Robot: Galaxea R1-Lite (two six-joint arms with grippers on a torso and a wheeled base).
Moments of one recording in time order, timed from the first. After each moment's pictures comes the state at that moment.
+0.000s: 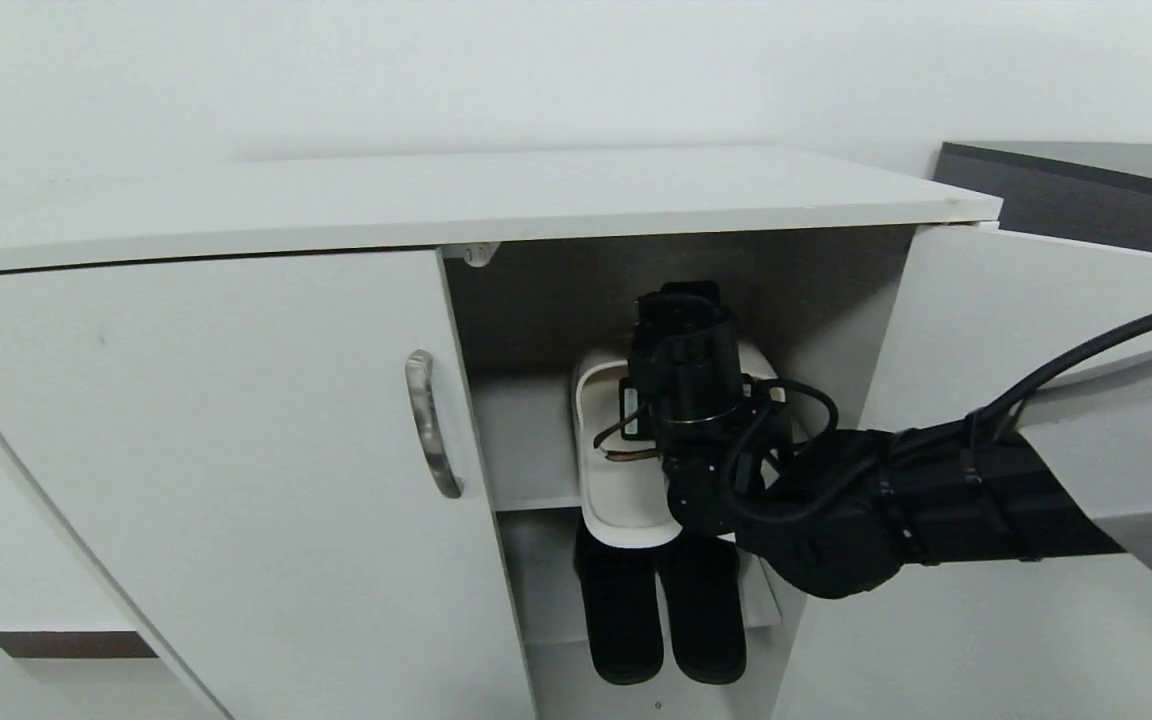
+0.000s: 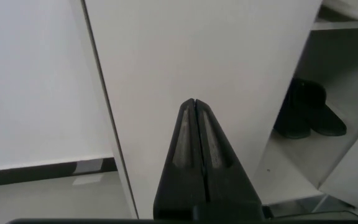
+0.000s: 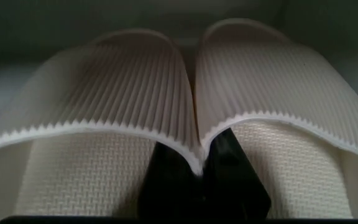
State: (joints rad) left arm 0.00 0.00 0.00 0.00 -0.05 0.00; right arm 0.87 2.13 -1.44 -0.49 -0.82 0.18
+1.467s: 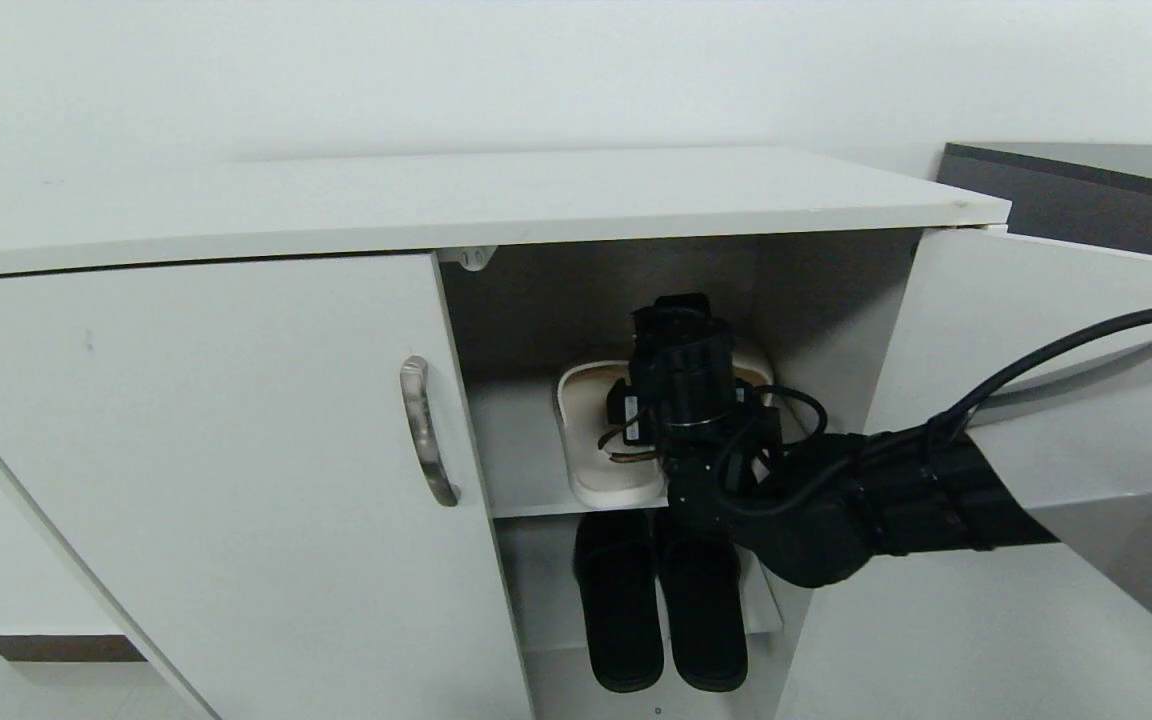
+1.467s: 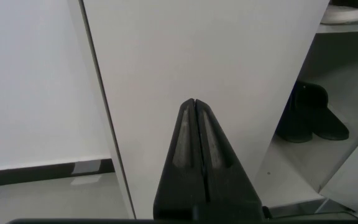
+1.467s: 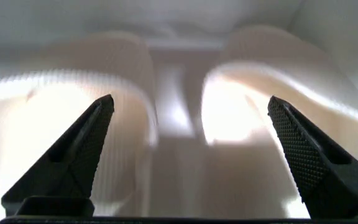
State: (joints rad) left arm 0.00 0.00 0.00 0.00 -0.05 -0.01; right arm 0.85 2.16 -1.43 -0.52 -0.78 0.14
